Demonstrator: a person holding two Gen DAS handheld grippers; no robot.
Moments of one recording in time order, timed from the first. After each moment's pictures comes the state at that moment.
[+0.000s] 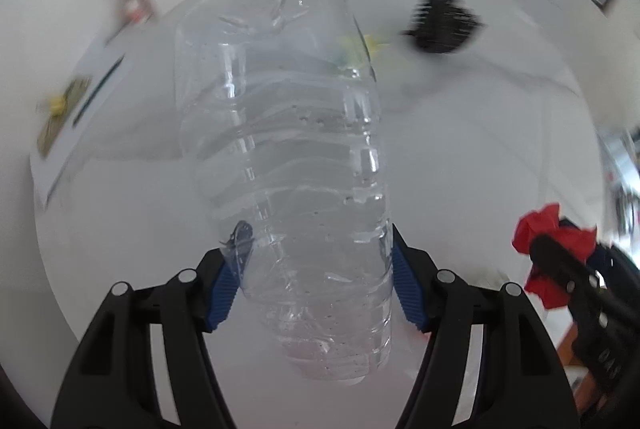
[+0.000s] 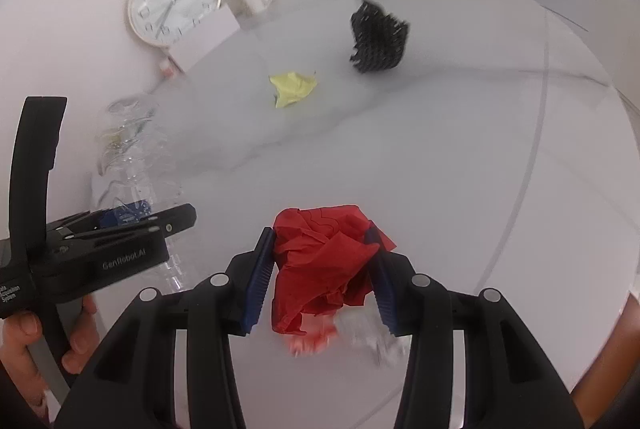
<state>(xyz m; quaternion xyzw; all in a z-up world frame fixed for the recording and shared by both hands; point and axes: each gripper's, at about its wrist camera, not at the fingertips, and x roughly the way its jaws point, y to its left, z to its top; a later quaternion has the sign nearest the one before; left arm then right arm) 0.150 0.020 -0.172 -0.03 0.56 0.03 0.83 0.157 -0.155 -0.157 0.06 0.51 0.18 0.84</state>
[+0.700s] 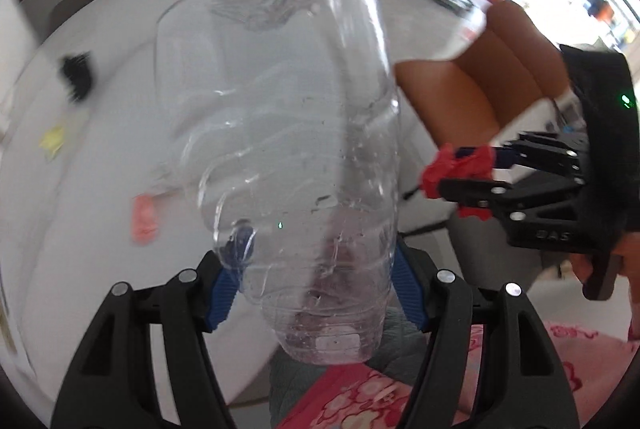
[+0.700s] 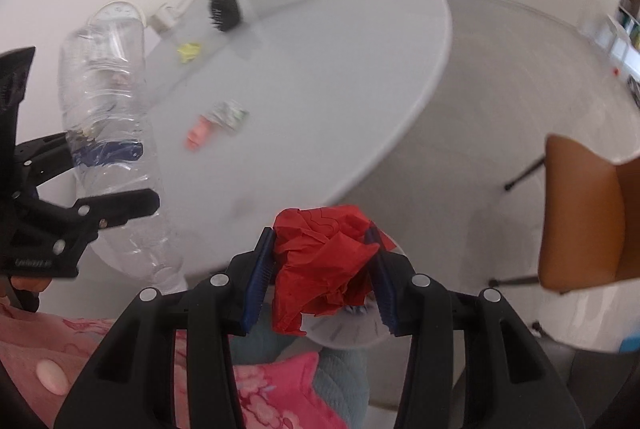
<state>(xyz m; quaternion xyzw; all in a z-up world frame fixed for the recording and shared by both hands) -0.040 -0.219 -0.132 0.19 0.52 -0.38 0.74 -0.103 -0.356 -0.152 0.13 0.55 0.03 0.83</state>
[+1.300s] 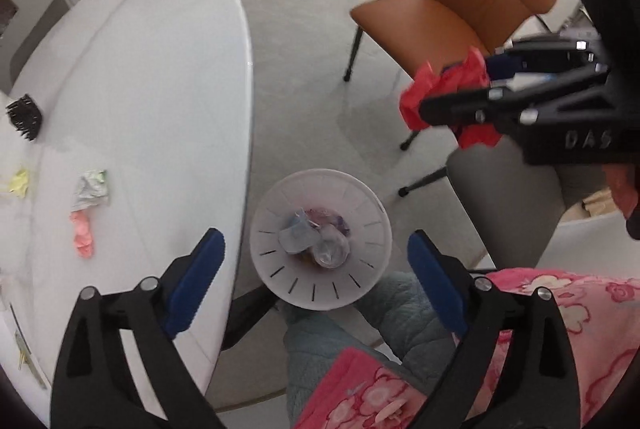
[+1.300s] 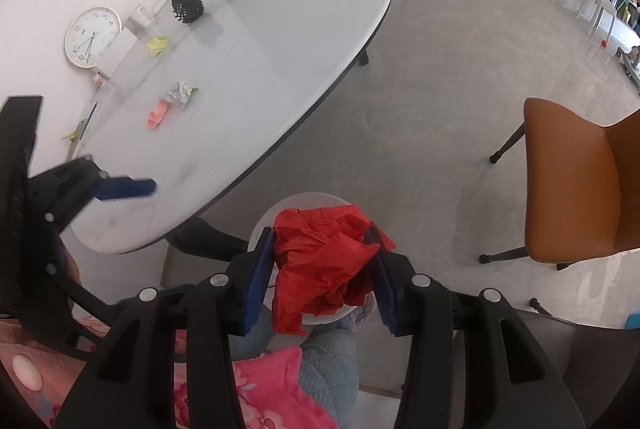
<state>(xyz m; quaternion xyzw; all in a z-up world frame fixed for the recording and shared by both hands) -0.083 -0.278 -0.187 0.29 0.52 -0.38 0.70 -0.133 -0.402 -0.182 0.15 0.56 0.03 0.82</state>
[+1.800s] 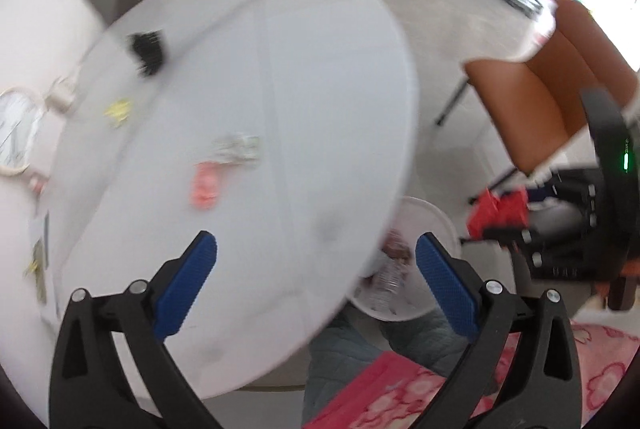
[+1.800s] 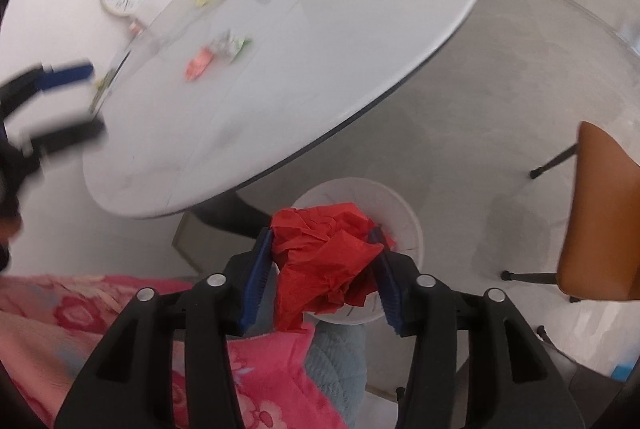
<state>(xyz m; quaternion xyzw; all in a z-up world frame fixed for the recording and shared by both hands) -0.035 -0.180 -0.132 0.22 0.52 -0.21 0.80 -0.105 -0.345 -0.219 0.10 0.59 0.12 0.79</state>
